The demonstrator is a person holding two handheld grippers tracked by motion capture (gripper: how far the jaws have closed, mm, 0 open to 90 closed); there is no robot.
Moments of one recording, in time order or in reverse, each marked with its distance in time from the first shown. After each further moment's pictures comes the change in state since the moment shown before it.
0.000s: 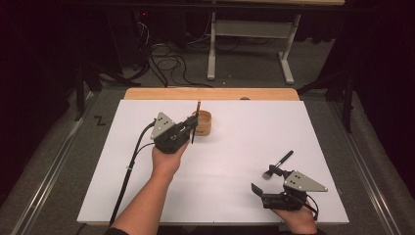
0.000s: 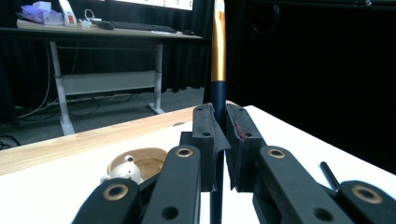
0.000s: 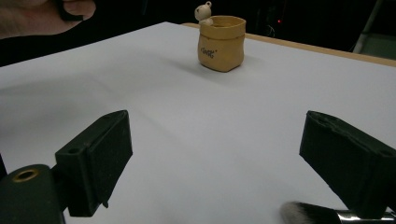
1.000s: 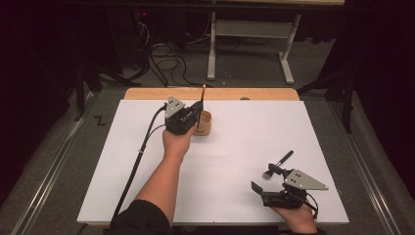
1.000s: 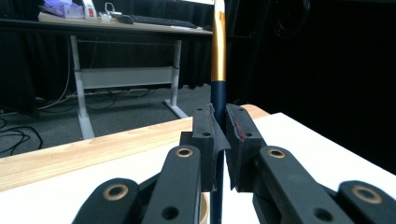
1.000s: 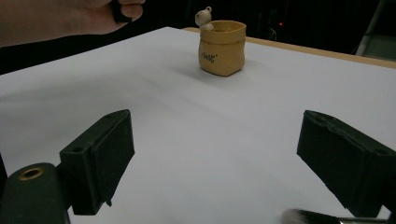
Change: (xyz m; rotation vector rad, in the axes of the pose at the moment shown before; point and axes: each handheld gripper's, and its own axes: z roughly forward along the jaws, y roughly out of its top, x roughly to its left) left arm 0.021 0.009 0.059 0.027 0.081 -0.025; right arm -0.003 0.001 0.002 -0.015 0.014 0.009
